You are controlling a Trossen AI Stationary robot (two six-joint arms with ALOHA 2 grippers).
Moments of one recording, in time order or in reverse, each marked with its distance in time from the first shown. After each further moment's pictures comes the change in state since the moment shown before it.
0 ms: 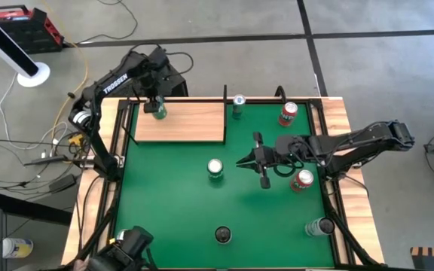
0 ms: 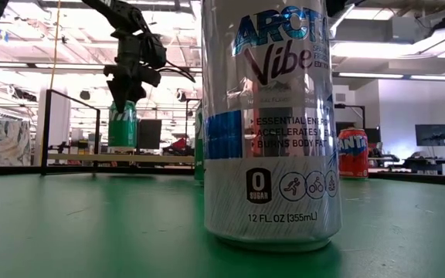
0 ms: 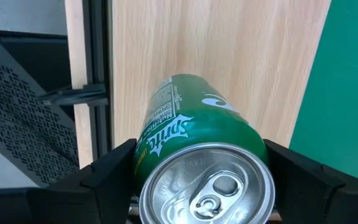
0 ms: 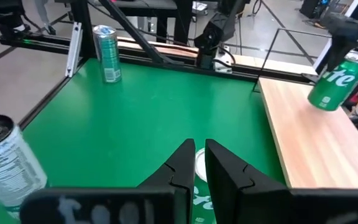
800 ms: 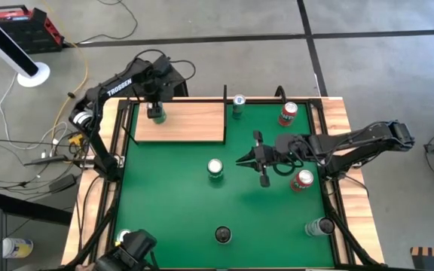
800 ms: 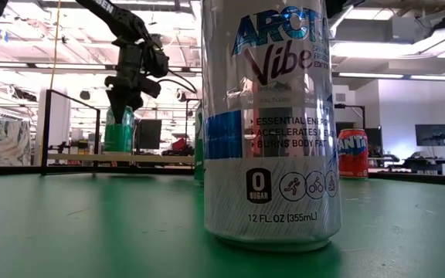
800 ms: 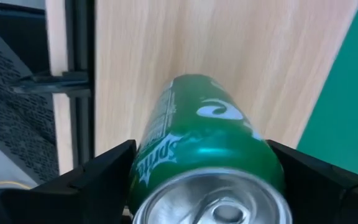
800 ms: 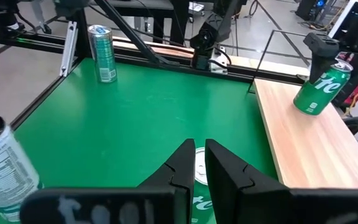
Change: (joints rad) left arm -0.023 -0.002 -0.111 0.077 -0.049 -0.102; right arm -0.013 0.000 0.000 0.002 0.003 -0.015
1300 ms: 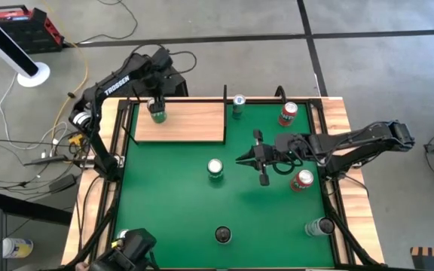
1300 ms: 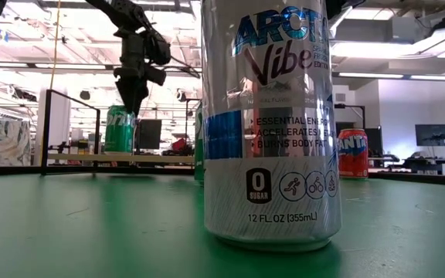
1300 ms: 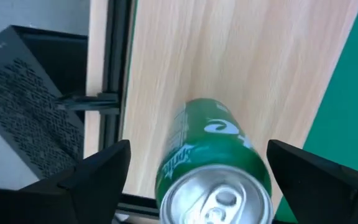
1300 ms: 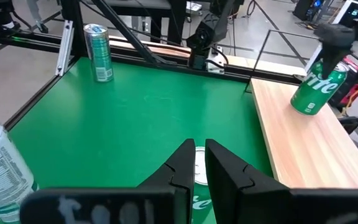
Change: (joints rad) left arm -0.015 -0.010 0.111 -0.006 0.043 -0.029; right arm -0.006 0.000 0.000 0.000 0.000 -0.008
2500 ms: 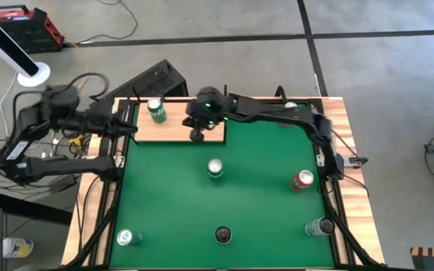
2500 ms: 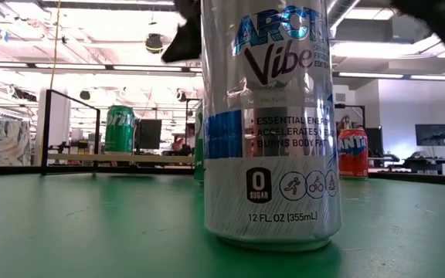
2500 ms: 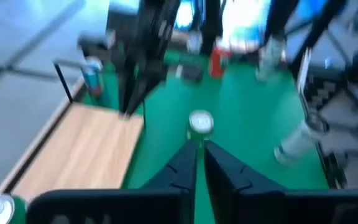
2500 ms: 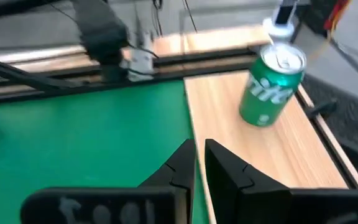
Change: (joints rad) left arm -0.511 -1.022 -0.283 0.266 0.265 -0.763; right arm -0.339 0.928 1.178 -0.470 -0.162 0.100
